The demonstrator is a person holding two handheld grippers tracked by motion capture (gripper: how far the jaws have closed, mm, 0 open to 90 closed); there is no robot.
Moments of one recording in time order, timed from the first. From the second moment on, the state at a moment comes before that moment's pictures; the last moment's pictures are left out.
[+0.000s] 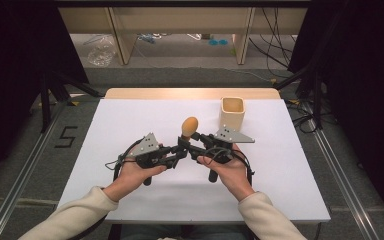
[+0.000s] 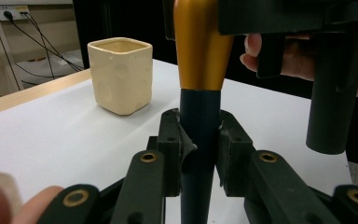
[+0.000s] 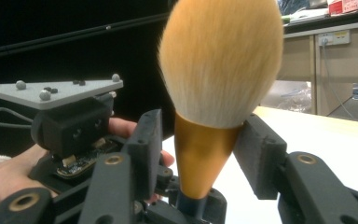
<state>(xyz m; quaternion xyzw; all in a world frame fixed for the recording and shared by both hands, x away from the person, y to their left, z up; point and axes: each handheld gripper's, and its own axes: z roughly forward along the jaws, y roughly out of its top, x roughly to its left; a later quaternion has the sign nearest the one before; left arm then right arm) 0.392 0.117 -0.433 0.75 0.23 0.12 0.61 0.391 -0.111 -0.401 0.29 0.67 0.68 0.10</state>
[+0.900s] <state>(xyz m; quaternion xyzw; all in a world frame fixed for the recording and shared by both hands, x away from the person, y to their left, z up) 0.391 0.111 -0.434 0.75 0.23 0.14 0.60 0.394 -0.114 -0.396 0.29 0.69 0.65 0.13</state>
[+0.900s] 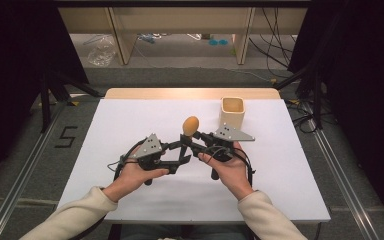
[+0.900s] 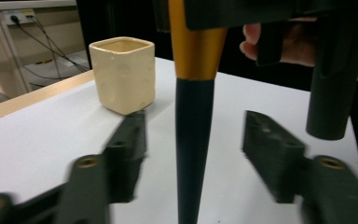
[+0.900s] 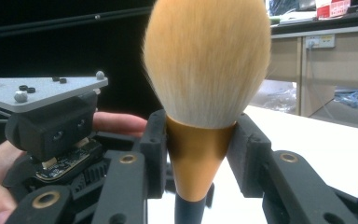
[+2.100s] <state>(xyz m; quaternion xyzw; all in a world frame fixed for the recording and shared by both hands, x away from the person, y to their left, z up) 0.386 0.156 -0.427 0.75 0.26 0.18 0.59 0.406 -0.138 -0.379 0.28 0.69 0.63 0.22</state>
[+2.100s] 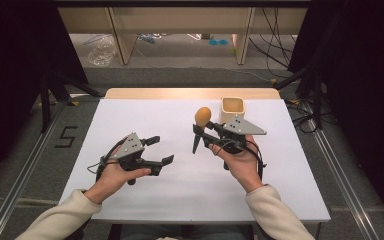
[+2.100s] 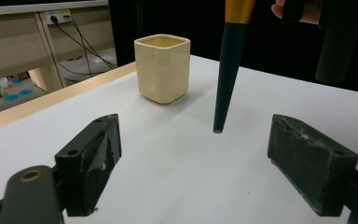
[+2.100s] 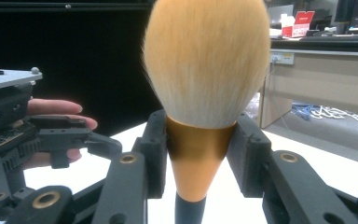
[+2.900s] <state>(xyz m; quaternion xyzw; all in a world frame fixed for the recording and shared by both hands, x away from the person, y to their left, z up) 0.387 0.160 -0.429 0.74 0.27 0.18 0.58 0.413 -0.145 -0.370 0.29 0.69 0.62 0.23</state>
